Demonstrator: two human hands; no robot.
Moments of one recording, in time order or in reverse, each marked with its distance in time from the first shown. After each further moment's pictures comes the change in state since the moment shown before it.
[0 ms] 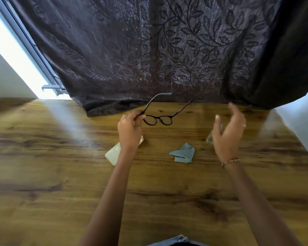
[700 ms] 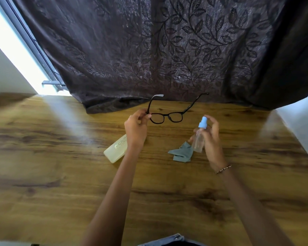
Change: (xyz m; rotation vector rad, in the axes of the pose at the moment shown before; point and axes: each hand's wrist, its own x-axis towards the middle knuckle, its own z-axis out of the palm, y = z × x) left_hand -0.005 0.009 0.021 -0.222 -0.068 -0.233; right_hand -0.028 -0.008 0.008 0.661 -0.505 0.462
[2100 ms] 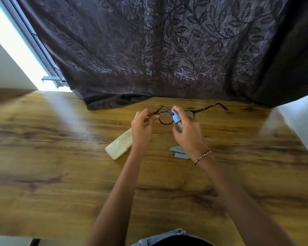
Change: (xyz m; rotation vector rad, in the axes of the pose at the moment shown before) left_hand -0.009 -0.016 0.008 -0.127 -0.047 0.190; right_hand 0.006 -0.031 0.062 -0.839 -0.064 -0.387
